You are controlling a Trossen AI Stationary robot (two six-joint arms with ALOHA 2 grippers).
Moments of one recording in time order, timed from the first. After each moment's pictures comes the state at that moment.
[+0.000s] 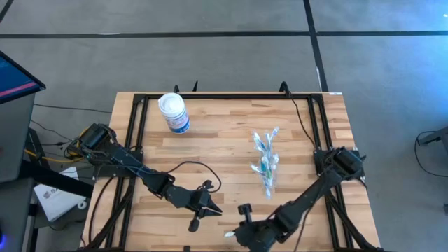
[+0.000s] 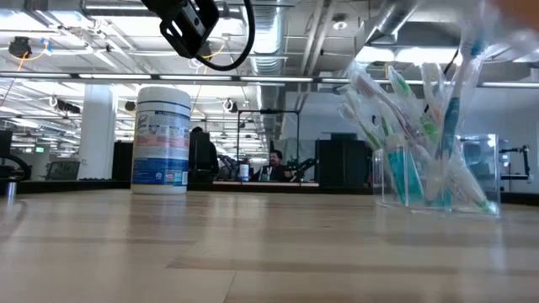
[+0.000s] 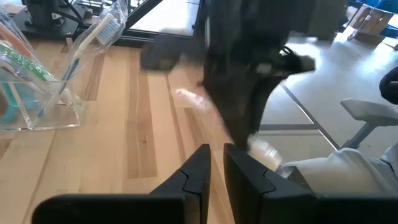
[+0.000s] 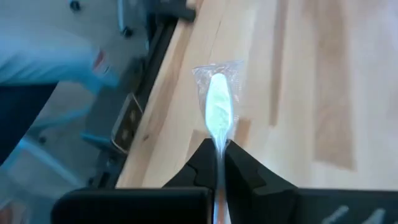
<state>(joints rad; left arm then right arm) -0.57 1.66 0.84 0.49 -0.24 -0.32 0.74 2.03 1.49 -0.37 0.39 0.32</state>
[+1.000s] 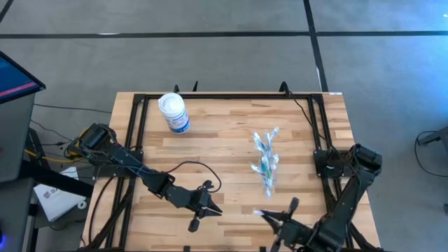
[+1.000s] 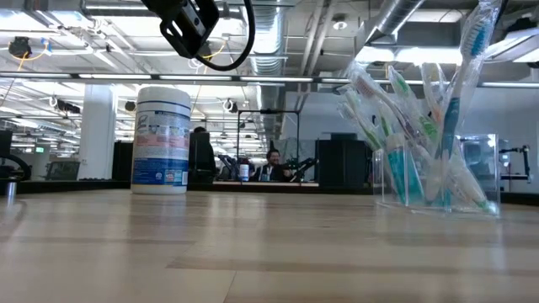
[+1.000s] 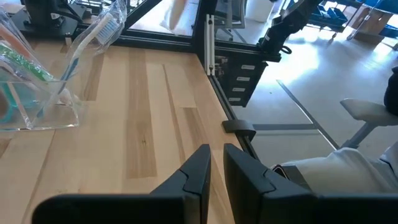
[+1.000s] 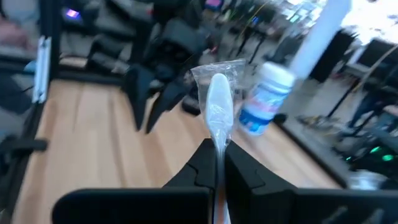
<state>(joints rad) -0.57 1.66 0.84 0.50 -0.24 -0.32 1.02 1.87 1.49 -0.78 1.40 0.83</state>
